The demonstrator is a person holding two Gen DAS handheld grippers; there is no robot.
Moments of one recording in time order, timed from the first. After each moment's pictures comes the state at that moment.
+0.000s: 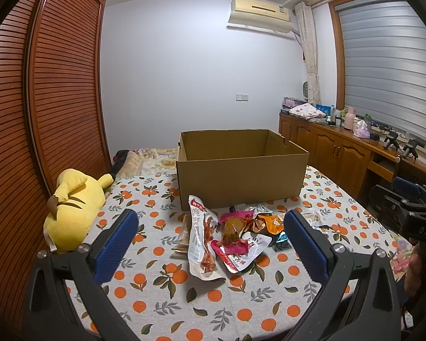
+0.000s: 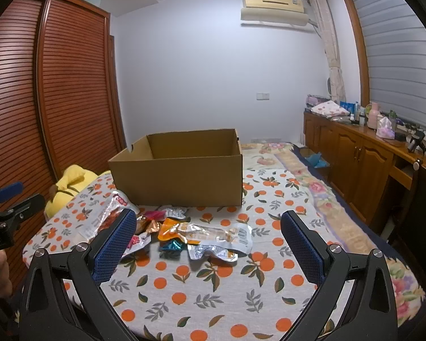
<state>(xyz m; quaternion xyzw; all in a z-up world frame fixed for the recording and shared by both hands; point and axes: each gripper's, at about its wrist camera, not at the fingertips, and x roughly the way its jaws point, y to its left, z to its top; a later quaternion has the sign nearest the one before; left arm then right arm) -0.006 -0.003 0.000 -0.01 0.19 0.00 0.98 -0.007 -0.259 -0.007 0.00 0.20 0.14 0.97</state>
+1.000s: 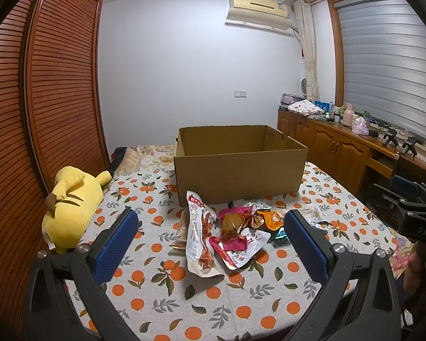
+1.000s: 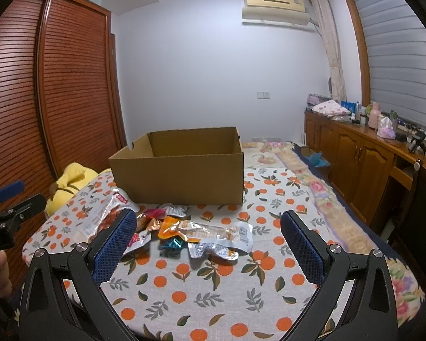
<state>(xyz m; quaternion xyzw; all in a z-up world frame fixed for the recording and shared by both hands) -0.003 -0.008 -0.007 0.00 0.21 -0.01 0.98 -0.008 -0.258 -0.006 0.00 0.20 0.14 0.97</state>
